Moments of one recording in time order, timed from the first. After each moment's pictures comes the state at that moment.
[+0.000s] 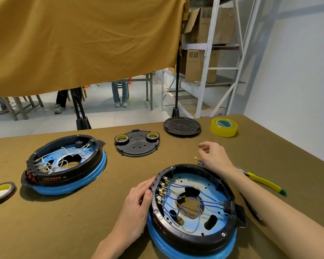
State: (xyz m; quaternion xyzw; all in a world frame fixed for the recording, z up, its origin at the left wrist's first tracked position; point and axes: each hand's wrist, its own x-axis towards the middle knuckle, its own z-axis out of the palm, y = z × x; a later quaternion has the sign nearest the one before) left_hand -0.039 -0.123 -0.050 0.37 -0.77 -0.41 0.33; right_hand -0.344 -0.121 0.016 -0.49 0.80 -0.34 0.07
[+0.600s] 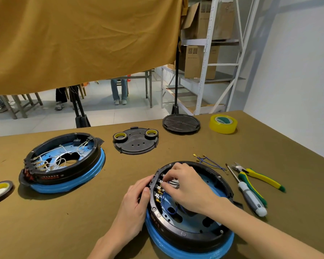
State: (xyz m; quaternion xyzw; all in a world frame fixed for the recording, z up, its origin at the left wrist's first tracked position) left_hand -0.039 -0.122 -0.050 0.36 -0.77 -0.40 0.34; right_hand -0.225 -0.061 0.015 -0.69 0.67 -0.28 0.07
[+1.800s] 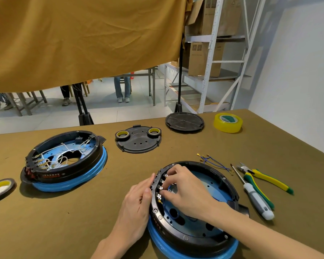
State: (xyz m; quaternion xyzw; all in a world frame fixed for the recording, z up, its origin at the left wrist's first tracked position) left_hand -0.040 -0.118 -0.050 0.39 -0.78 -0.35 0.33; right_hand -0.215 -0.062 0.009 -0.68 0.68 -0.25 0.10
